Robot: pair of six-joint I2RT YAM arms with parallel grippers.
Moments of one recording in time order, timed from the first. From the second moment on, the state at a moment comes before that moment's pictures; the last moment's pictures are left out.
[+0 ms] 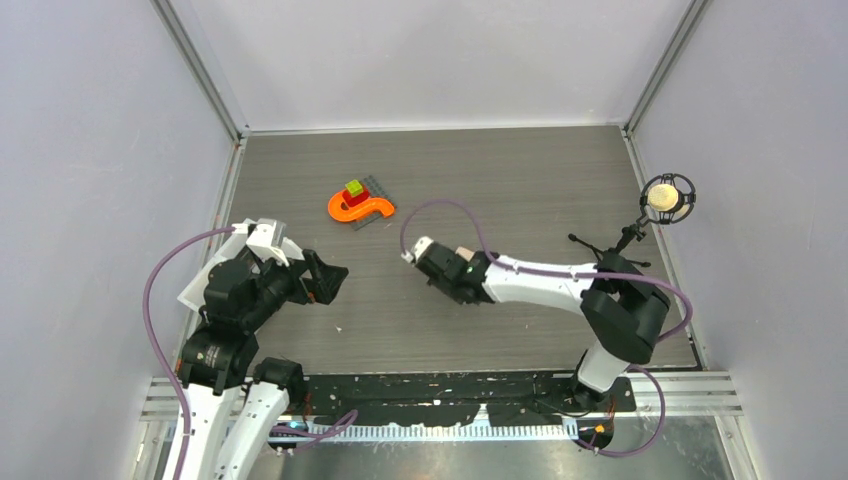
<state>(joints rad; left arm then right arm) -0.20 0.43 0.77 -0.66 0.29 -0.31 0.94 1.67 1.05 -0.49 0.41 -0.05</state>
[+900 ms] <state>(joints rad) -0.20 0.45 0.77 -0.67 0.24 -0.31 1.08 1.48 1.00 -0.60 0.54 0.71</state>
